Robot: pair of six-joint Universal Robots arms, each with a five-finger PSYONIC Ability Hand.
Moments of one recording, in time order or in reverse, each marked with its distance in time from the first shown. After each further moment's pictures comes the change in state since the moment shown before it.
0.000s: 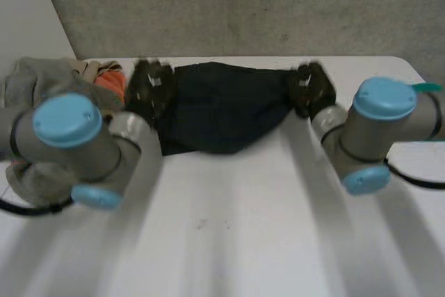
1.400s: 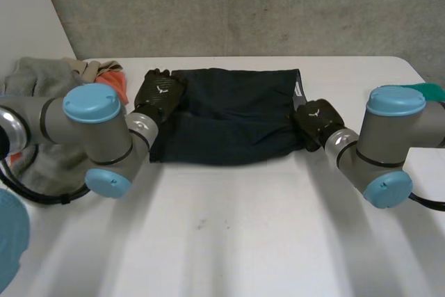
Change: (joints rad) left arm 0.010 -0.192 0.295 -0.232 -0.006 -0.006; right arm -0.083 0.028 0.015 0.210 -0.095 0.083; left_hand -0.796 -0.817 -0.804 -0.825 -0.789; right_hand -0.010 0.004 -0.009 0.001 -0.005
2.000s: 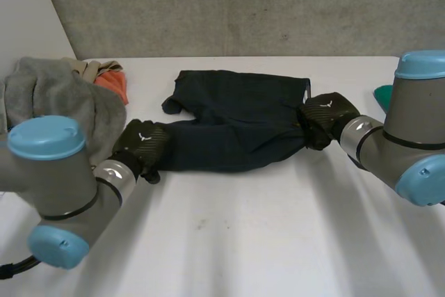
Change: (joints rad) left arm 0.019 0.344 -0.521 -0.074 0.006 -0.063; right arm 0.006 -0.237 0.075 0.270 0.008 0.129; left_hand 0.274 0.246 0.237 0.247 0.249; right_hand 0.000 0.000 0.000 0.000 0.000
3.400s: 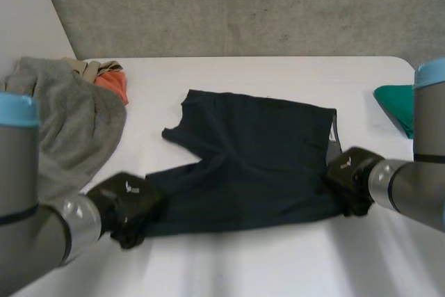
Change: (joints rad) left arm -0.017 0.296 -0.041 -0.724 0.052 0.098; right arm -0.008 -0.182 0.221 0.379 0.141 -0.461; left_hand 0.515 0.569 0.561 0.577 0.539; right_hand 0.000 0.000 0.000 0.000 0.000
